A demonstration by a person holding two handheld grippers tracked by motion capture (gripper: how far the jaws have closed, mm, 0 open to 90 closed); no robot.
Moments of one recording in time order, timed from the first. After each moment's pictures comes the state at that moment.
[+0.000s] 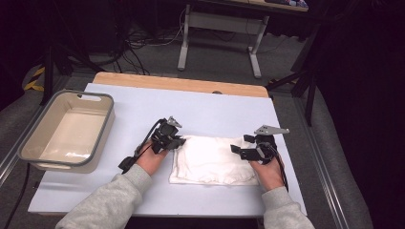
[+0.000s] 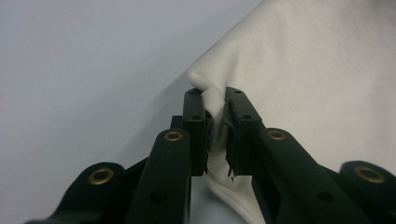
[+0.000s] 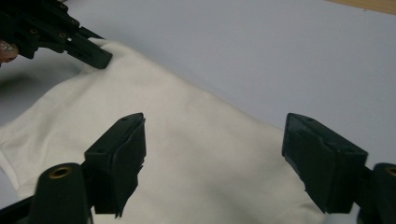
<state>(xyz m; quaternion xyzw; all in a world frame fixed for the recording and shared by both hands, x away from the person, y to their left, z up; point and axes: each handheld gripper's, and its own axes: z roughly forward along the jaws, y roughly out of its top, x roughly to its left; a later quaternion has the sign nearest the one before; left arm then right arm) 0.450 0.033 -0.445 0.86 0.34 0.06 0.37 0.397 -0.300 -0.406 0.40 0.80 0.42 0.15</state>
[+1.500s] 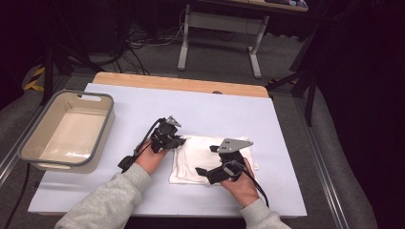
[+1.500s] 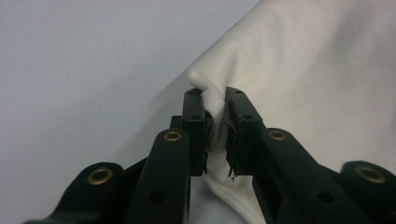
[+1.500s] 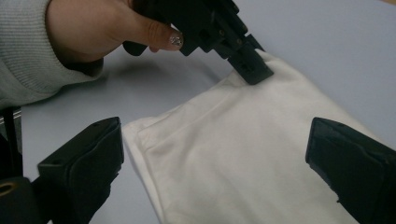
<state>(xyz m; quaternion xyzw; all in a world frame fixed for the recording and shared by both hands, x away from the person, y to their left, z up) 0.453 0.034 -0.446 0.86 0.34 0.05 0.38 0.356 -0.199 -0.411 0.26 0.85 0.44 0.11</state>
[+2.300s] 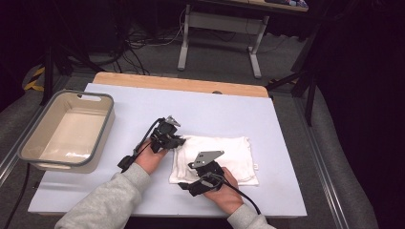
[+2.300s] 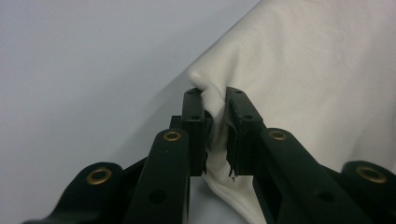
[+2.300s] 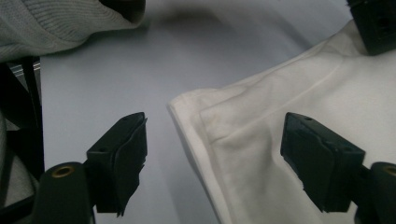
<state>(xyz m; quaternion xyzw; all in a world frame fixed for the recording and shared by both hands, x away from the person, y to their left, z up) 0.454 0.036 -0.446 0.86 0.34 0.04 0.38 0.342 -0.147 -0.445 0.21 0.90 0.38 0.06</state>
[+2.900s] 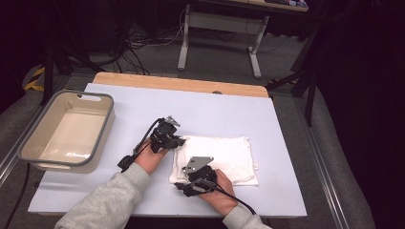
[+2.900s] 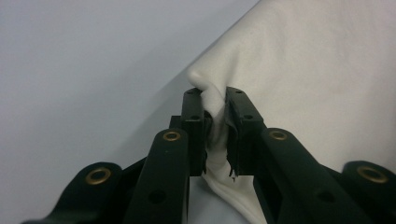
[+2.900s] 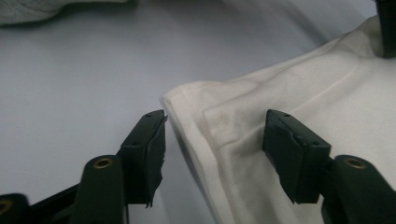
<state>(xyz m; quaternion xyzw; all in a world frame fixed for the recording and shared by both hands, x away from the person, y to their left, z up) 0.457 0.037 -0.450 0.86 0.35 0.03 0.38 0.335 -0.130 -0.459 0.19 0.91 0.34 0.12</state>
